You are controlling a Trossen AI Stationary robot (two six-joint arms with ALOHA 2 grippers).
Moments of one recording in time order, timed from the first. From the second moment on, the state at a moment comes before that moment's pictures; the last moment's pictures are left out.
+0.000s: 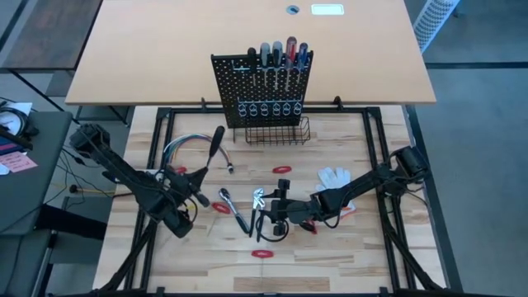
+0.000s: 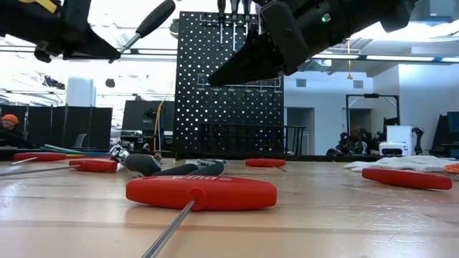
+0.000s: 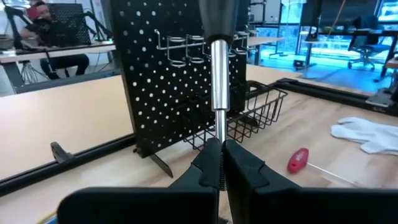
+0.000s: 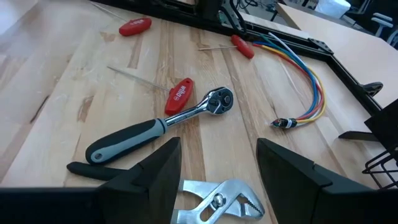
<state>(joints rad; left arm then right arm) -0.70 1.19 0.59 -0.69 -1.53 -1.31 0.35 1.83 0.98 0.37 0.55 -0.05</state>
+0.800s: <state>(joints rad) -0.57 1.21 0.59 0.25 -1.10 -0.24 0.35 1.83 0.98 0.37 0.55 -0.05</state>
